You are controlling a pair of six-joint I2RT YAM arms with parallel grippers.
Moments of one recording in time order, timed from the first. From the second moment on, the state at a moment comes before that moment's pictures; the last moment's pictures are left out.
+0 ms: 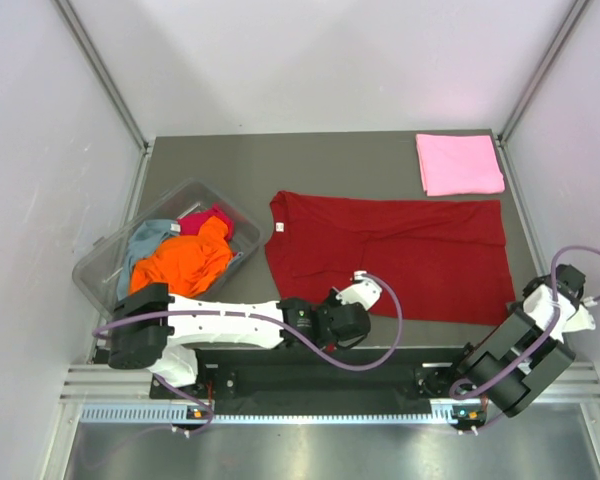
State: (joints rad) left arm -1.42 1.54 1.03 -0.46 -0.57 -0.39; right arm -0.84 1.13 0.54 -0.66 0.21 0.71
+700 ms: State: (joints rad) left arm -1.36 1.50 1.03 -0.46 -0.55 -0.38; right arm -0.86 1.16 0.53 -0.54 0.18 0.68
